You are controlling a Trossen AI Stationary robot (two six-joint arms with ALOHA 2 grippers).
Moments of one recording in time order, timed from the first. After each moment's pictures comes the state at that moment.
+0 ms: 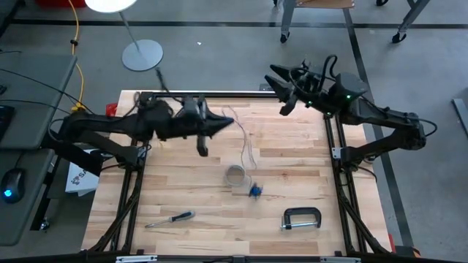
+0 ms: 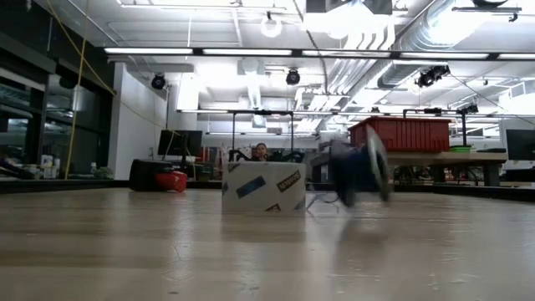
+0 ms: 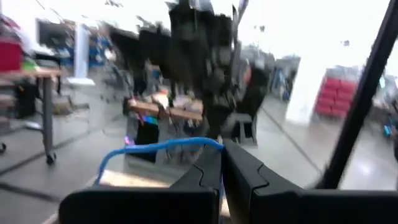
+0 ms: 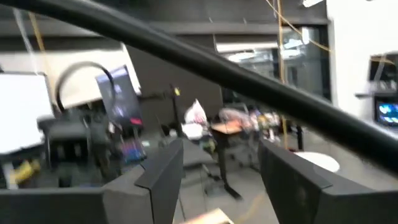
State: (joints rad) left arm -0.07 1.25 1.26 0.16 -0.22 -0.15; right arm -0.15 1.19 1.36 0.08 0.26 0.05
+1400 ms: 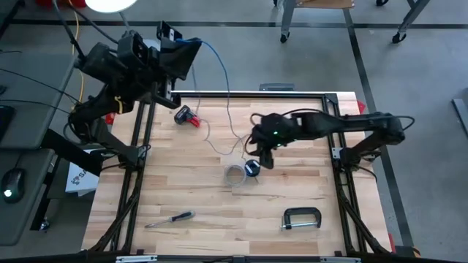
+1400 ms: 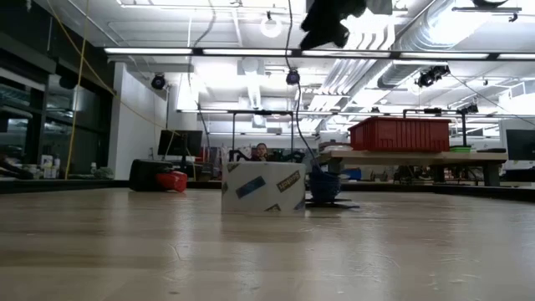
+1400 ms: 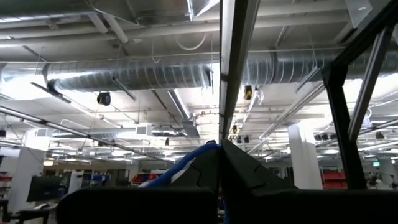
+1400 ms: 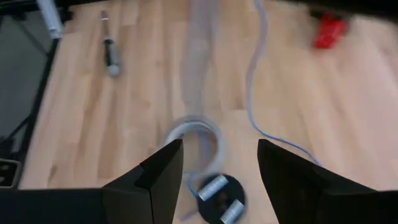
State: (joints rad) left arm 0.00 1.52 2.10 0.12 -0.09 0.08; right arm 0.00 1.52 1.36 -0.63 -0.08 0.10
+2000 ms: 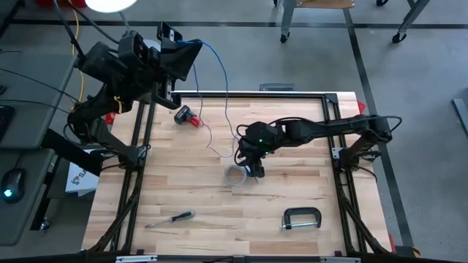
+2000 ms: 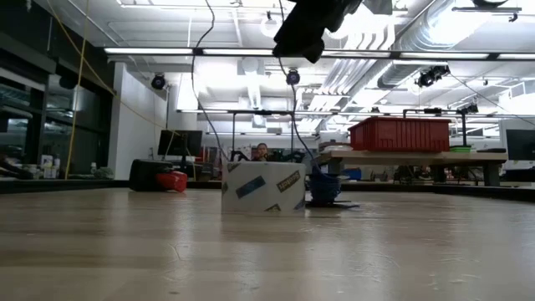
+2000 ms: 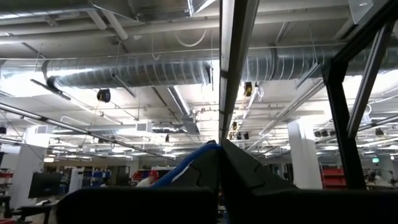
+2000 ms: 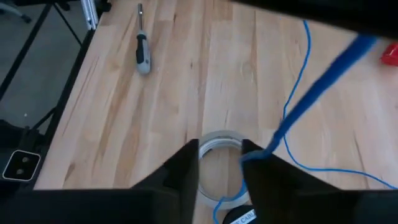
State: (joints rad) left arm 0.00 1.51 2.11 0.09 -0.09 0.08; right arm 0.01 1.63 1.36 -0.50 -0.19 0.04
